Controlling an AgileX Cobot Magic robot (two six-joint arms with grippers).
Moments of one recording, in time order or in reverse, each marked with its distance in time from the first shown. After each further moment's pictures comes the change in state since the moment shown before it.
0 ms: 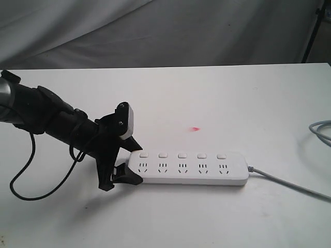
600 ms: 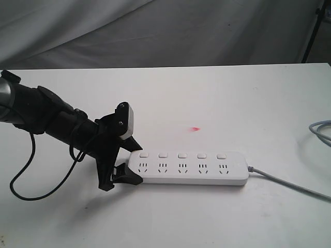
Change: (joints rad) left arm 0.000 0.000 0.000 0.000 0.000 0.000; right arm 0.000 0.000 0.000 0.000 0.000 0.000
